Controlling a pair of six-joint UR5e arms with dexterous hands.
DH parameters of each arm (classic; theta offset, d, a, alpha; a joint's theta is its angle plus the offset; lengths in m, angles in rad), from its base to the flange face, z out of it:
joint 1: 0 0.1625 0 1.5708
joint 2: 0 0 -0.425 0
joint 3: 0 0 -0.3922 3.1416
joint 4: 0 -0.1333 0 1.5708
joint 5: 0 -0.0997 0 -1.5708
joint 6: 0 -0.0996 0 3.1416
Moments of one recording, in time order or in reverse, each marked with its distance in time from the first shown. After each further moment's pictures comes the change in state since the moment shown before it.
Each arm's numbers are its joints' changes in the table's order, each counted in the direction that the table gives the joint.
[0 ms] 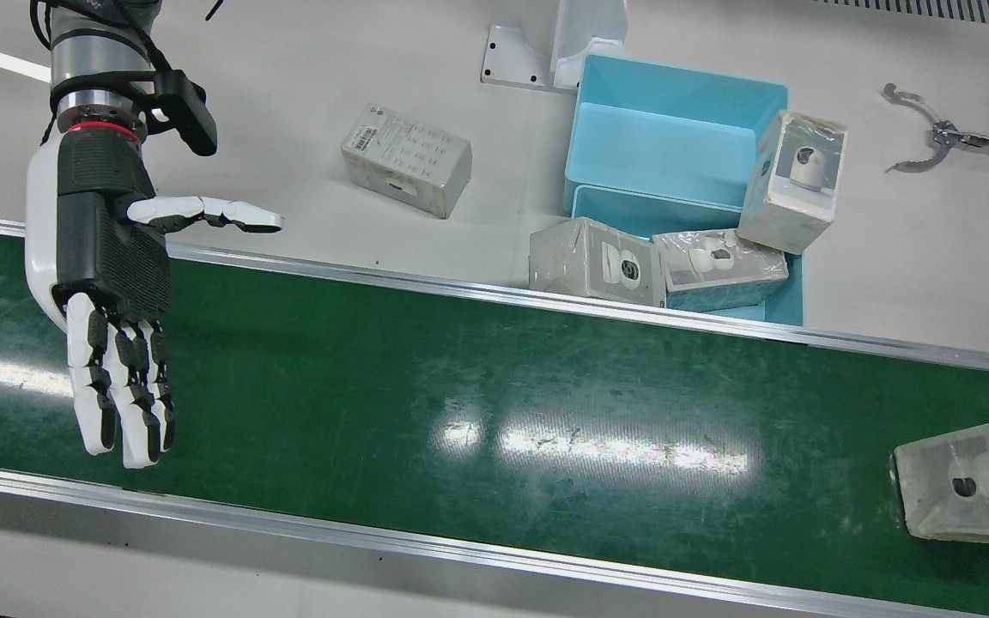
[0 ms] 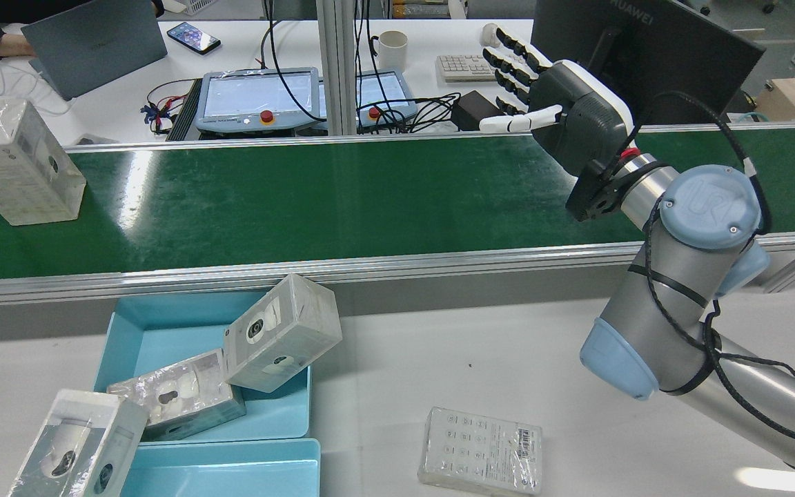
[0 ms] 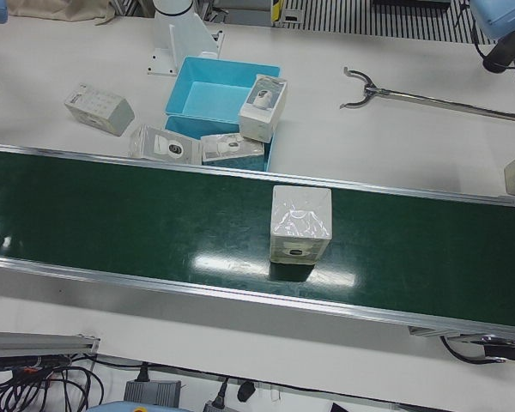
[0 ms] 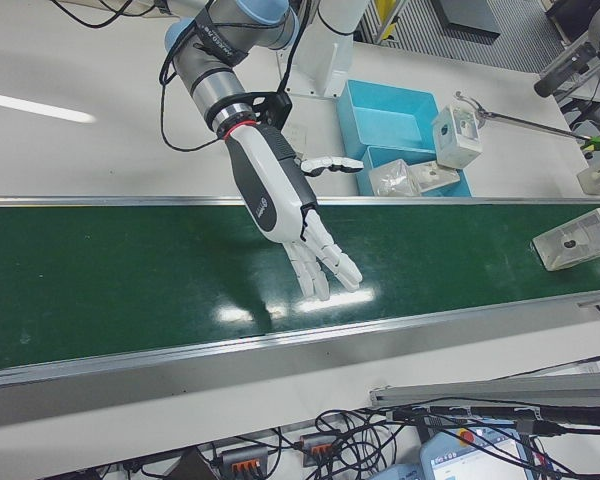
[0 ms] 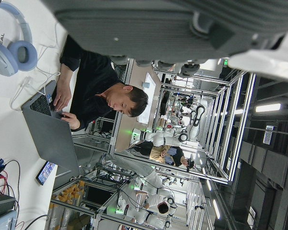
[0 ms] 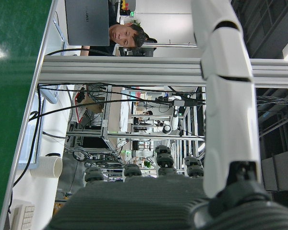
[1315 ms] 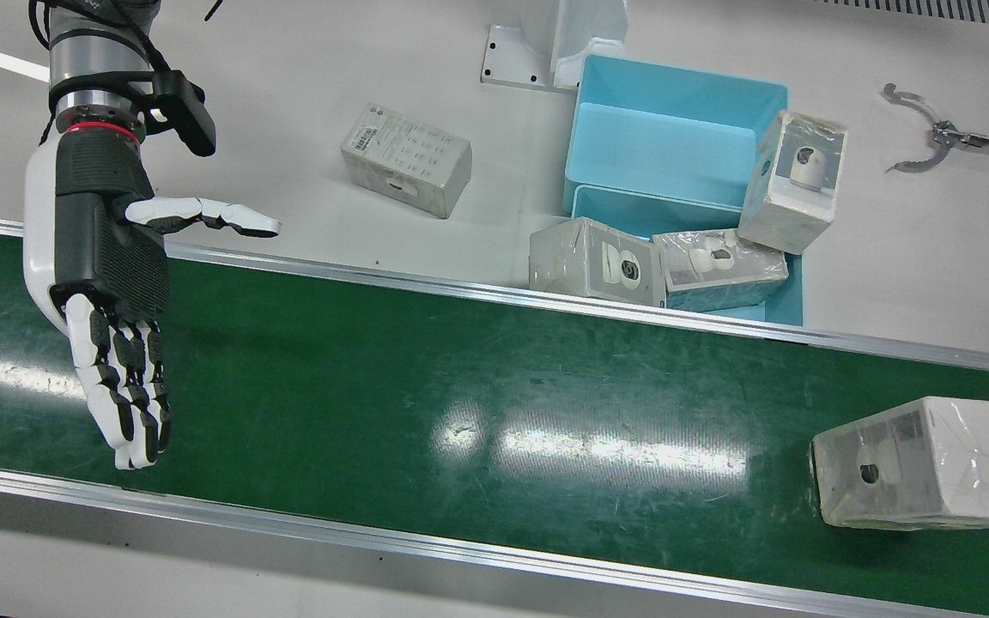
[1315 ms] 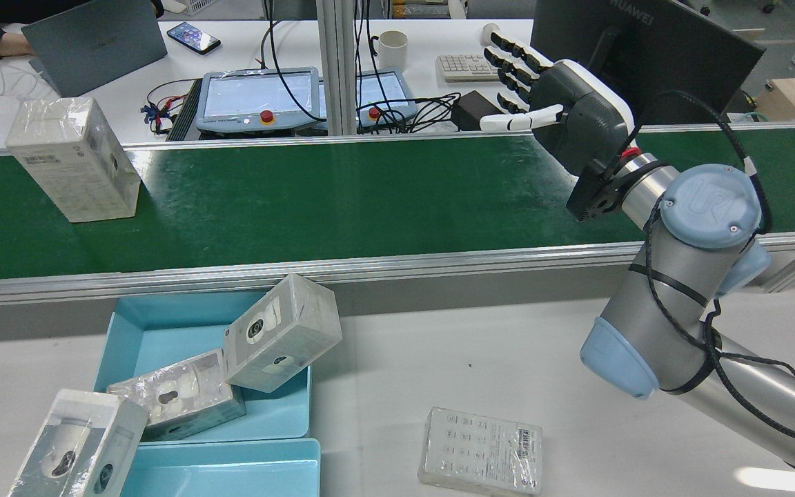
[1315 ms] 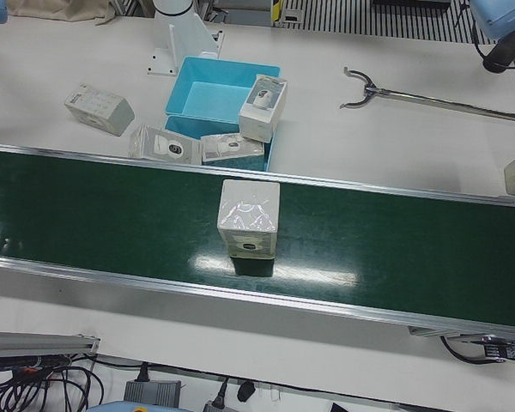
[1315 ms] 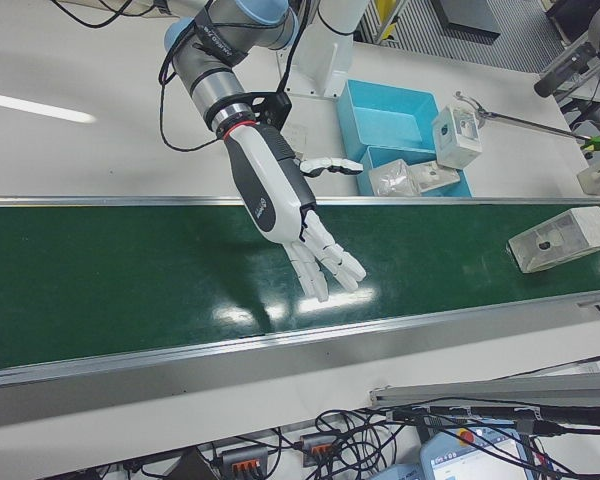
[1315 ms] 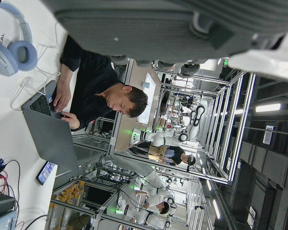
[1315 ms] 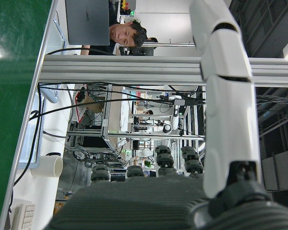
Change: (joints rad) left arm 0.000 0.000 0.000 0.000 0.000 0.000; right arm 0.001 -0.001 0.000 0.001 0.000 -0.001
